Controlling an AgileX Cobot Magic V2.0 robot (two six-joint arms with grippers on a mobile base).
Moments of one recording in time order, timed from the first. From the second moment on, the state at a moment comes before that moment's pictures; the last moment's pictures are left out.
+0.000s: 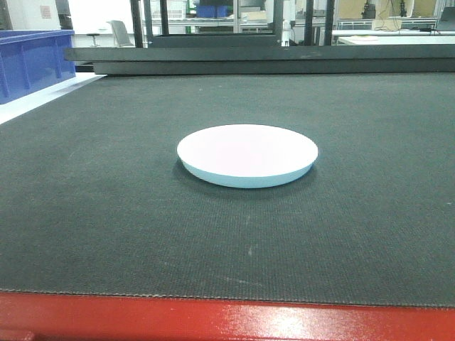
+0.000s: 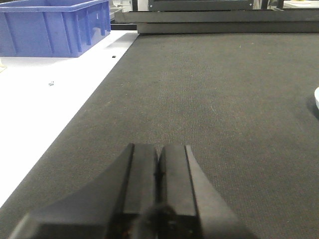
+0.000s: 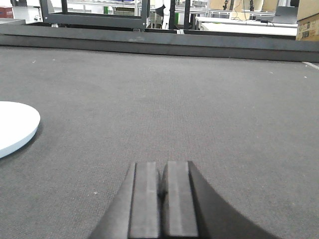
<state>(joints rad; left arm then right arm) -0.02 -0.02 0.03 -0.19 0.12 0.25 -0.05 -0.01 0.03 0.04 0.08 -0.03</state>
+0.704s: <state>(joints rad) -0.02 -0.02 0.03 -0.19 0.12 0.25 -0.03 0.38 -0.44 0.04 0.37 -0.02</state>
